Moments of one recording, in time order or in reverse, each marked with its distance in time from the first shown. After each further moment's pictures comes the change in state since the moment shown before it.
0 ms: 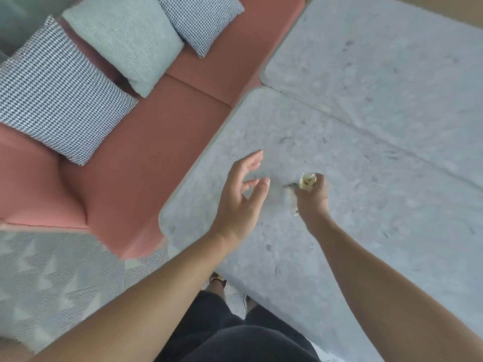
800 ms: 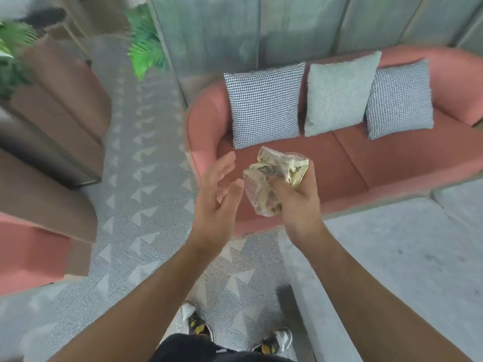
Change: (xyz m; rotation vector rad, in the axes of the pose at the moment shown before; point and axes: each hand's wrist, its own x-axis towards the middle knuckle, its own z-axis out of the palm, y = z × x) left_hand -0.187 0.040 -0.272 -0.028 0.912 0.107; right_hand -0.322 -0.198 0.191 0.176 -0.933 -0.551
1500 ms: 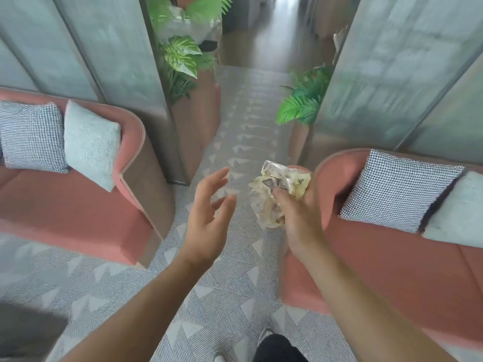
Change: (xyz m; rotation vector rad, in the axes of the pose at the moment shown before) left_hand 0.042 -0.015 -0.390 0.056 0.457 0.064; right_hand -0.001 -0.010 0.412 -0.001 -0.433 -0.103
